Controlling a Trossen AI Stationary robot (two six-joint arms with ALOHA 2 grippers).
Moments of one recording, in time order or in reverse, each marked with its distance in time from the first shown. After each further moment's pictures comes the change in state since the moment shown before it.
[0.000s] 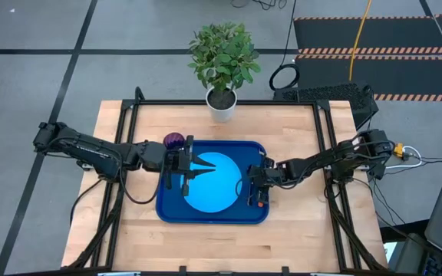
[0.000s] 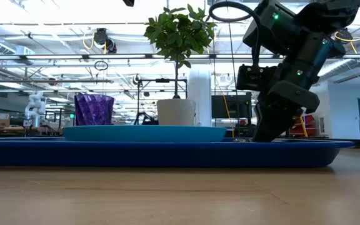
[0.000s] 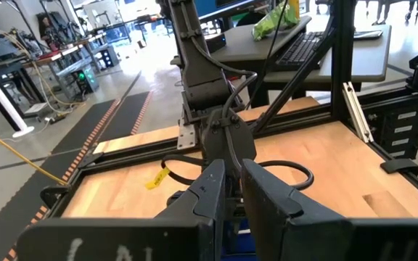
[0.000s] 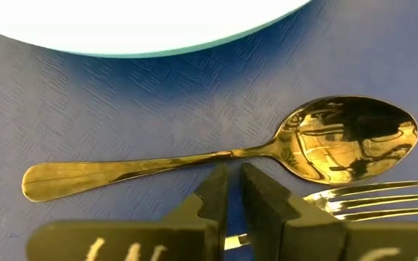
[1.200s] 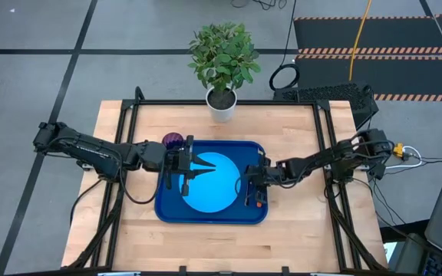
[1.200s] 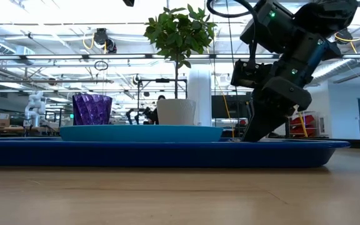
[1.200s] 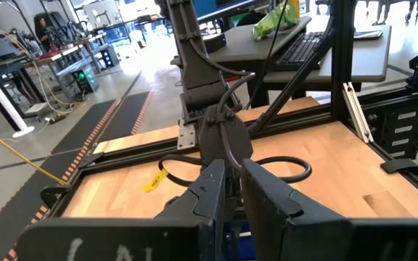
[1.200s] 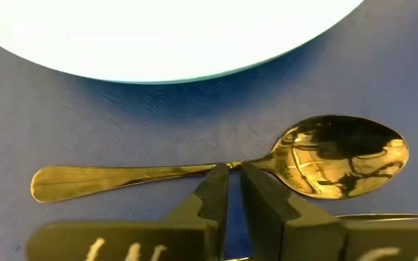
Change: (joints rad) left arm 0.000 0.000 0.000 0.000 0.000 0.000; right arm -0.011 0.003 -0.002 0.084 -0.003 -0.054
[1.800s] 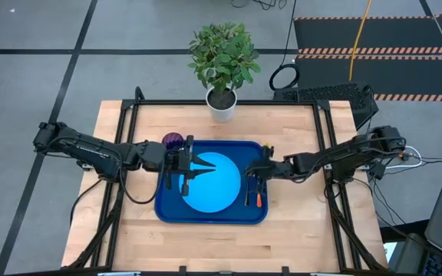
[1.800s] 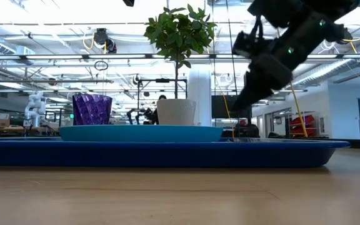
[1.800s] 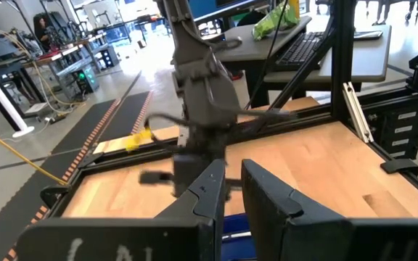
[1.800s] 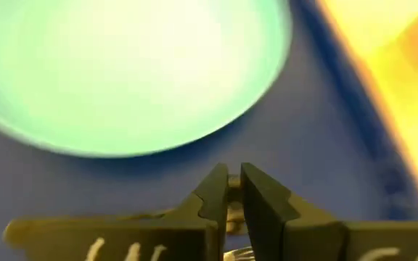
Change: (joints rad) left arm 0.000 0.000 0.000 0.000 0.000 0.000; right arm -0.004 -0.151 0.000 -0.012 0.192 -0.103
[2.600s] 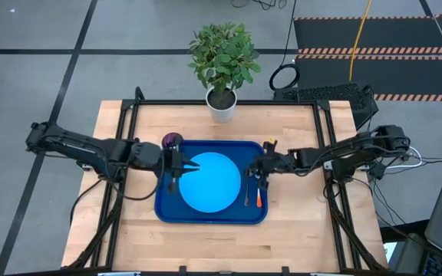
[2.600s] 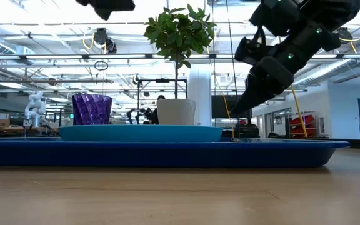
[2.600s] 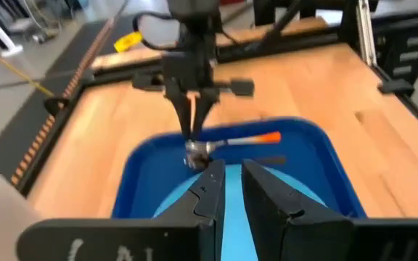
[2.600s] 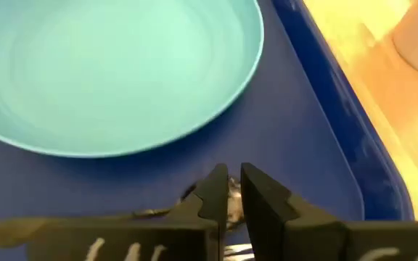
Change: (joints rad) left arm -0.012 -0.144 0.001 -0.419 -0.058 -0.110; right arm -0.076 -0.060 -0.069 0.073 -0.078 -0.052
